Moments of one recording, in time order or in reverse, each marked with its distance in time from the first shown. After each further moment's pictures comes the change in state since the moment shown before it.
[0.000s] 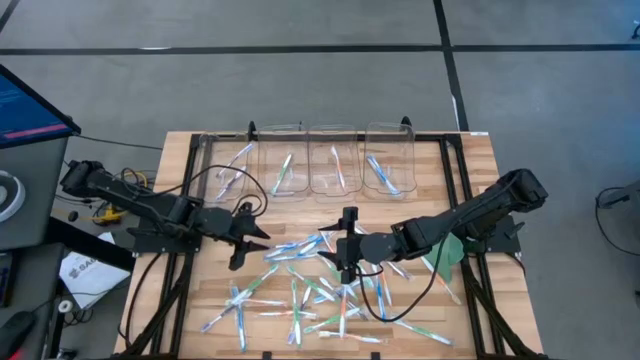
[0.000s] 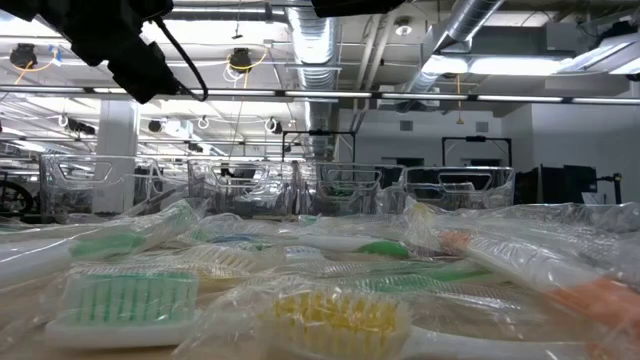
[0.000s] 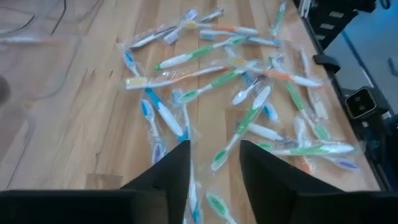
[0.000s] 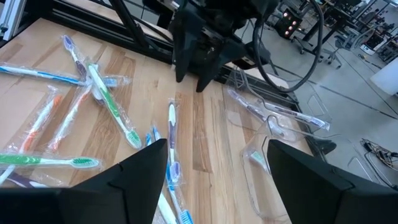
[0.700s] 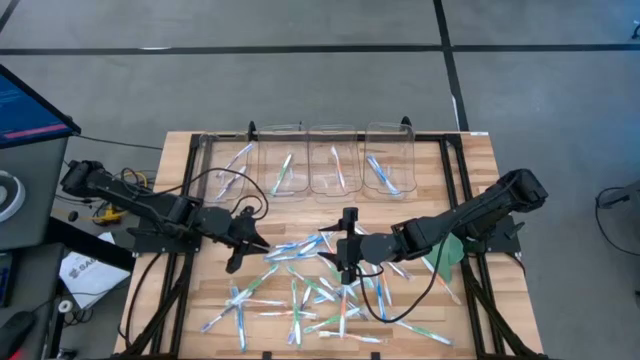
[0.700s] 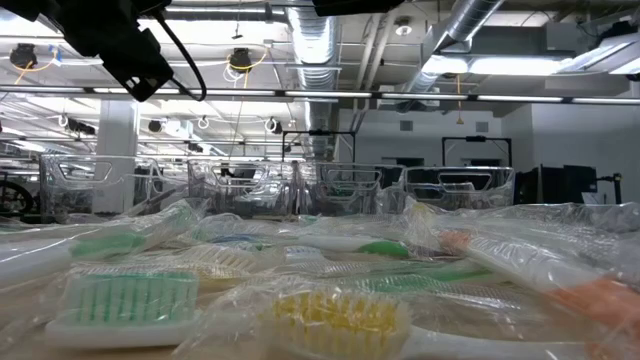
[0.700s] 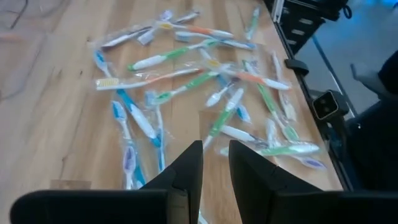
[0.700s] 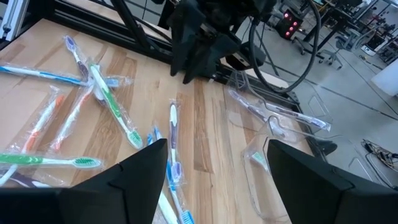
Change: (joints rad) left arm -0.001 0.000 0.009 0.031 0.086 -0.028; right arm 0.001 0.000 0.000 0.000 0.000 0.000
